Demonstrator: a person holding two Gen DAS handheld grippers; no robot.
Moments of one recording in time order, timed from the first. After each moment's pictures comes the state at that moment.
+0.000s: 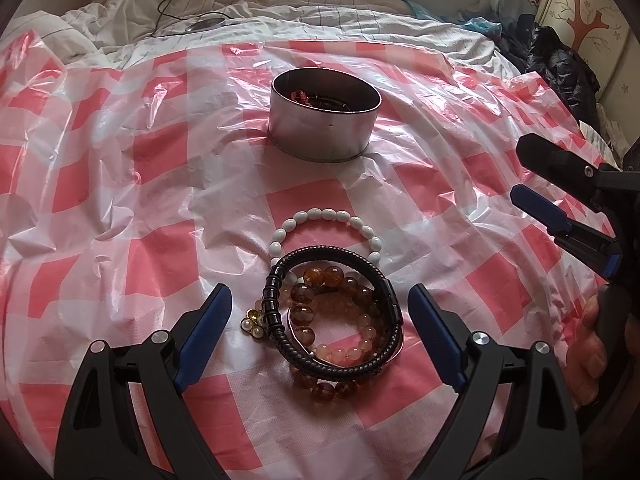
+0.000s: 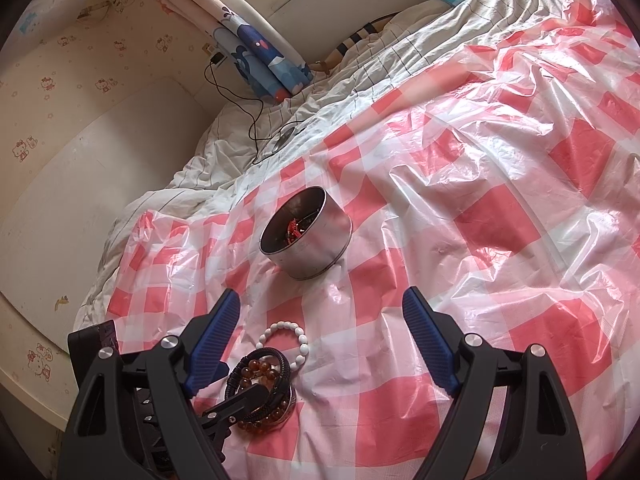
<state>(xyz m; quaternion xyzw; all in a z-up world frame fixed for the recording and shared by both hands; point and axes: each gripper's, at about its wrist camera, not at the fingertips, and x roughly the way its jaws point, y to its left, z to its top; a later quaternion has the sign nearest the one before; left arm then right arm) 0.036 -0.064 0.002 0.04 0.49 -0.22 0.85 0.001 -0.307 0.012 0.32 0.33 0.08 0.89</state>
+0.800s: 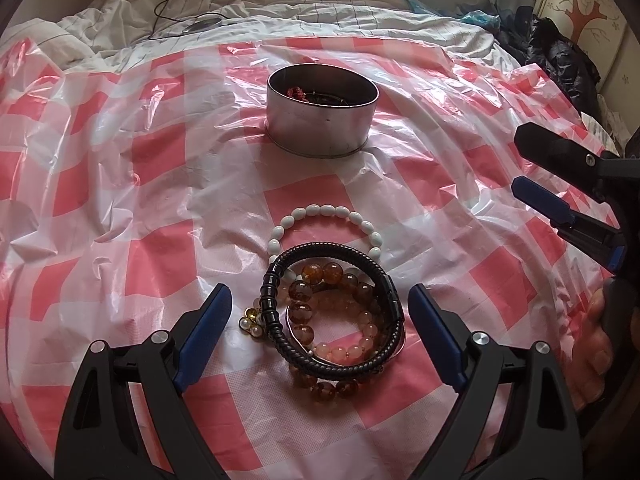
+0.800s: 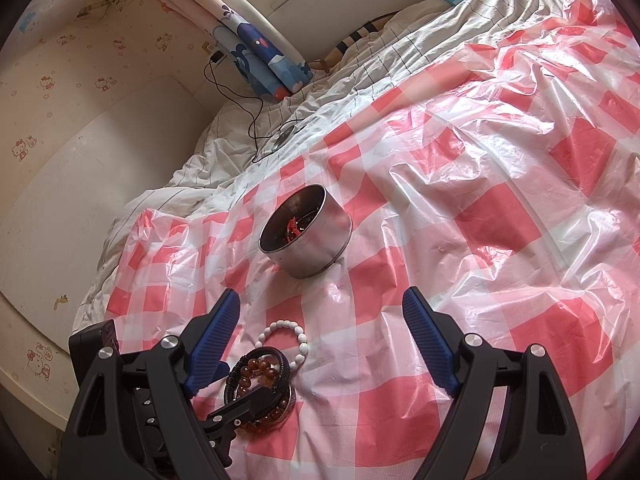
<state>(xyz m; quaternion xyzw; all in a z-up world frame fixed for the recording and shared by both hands) 0.035 -0.067 0.001 0.05 0.49 -0.21 0.84 0.001 -0.306 0.012 0.32 0.33 0.08 0.89</state>
